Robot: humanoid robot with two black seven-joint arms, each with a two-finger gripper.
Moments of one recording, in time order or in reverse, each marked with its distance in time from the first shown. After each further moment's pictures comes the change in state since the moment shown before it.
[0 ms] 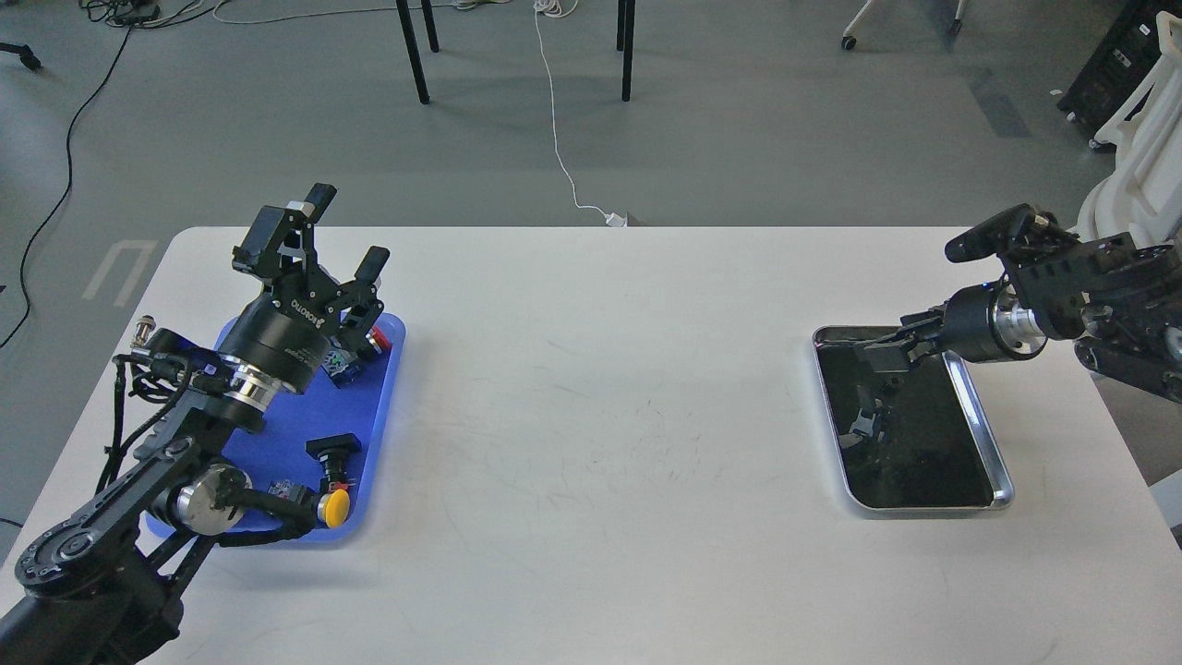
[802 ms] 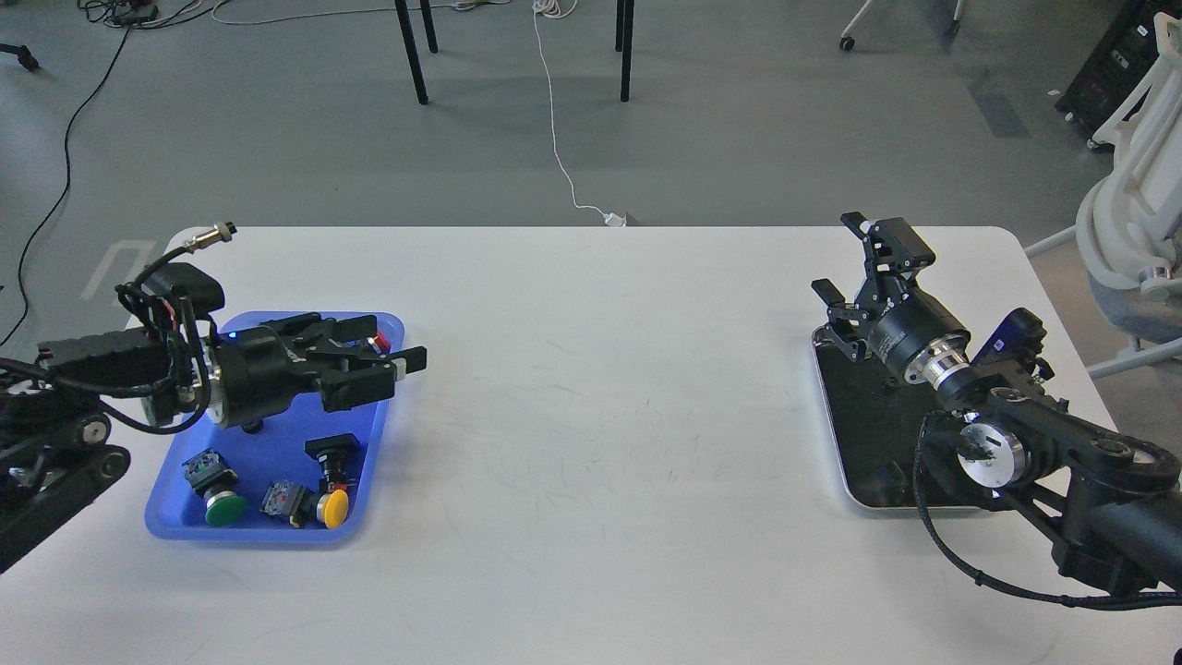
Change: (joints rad) left arm -0.216 0.505 0.324 -0.172 1.308 -0.014 -0.003; right arm -0.728 0.158 1.101 0.029 0.854 0.045 0.000
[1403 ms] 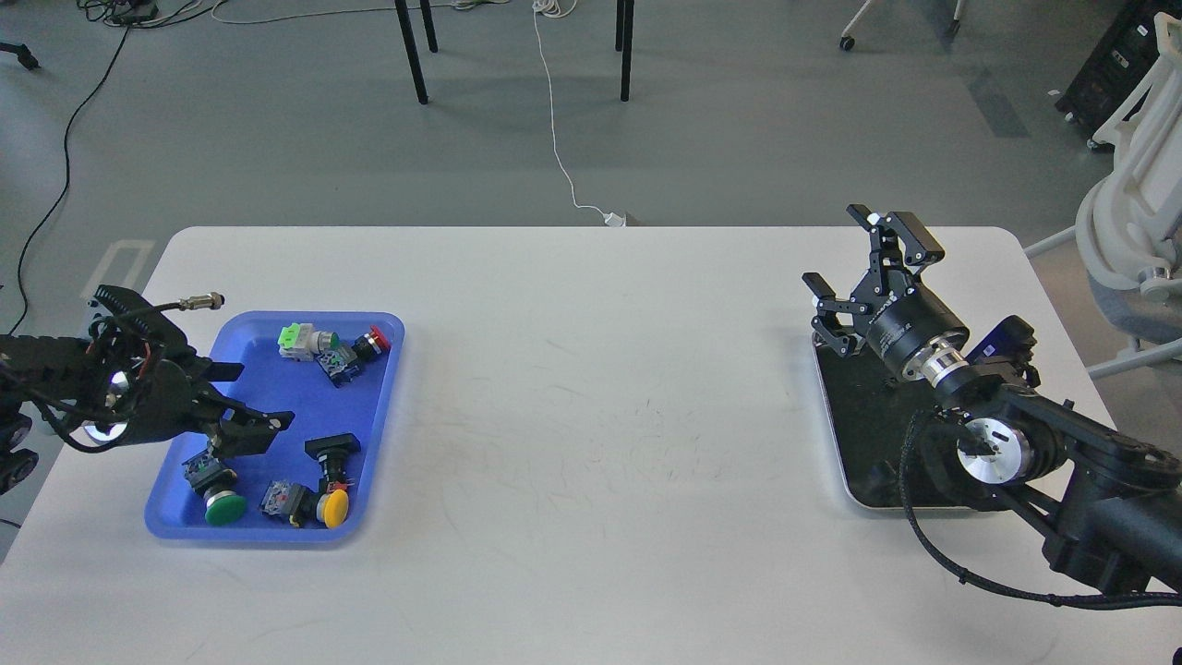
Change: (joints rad) left arm -0.159 0.006 0.286 0.321 0.179 0.000 0.001; right arm 0.002 -0.002 -0.003 0.006 0.102 0.073 0.000
